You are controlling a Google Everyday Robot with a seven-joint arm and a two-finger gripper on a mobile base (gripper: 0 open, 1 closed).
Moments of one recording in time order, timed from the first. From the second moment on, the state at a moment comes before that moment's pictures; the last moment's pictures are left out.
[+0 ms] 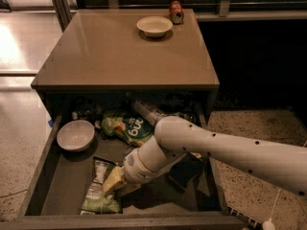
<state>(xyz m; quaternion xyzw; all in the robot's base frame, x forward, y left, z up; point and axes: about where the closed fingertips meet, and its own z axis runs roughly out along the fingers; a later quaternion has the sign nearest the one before) 0.388 0.114 0.632 -0.90 -0.11 0.09 0.40</state>
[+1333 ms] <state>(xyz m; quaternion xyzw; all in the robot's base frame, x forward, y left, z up) 0.401 0.092 0.671 -0.91 -0.10 0.09 0.39</state>
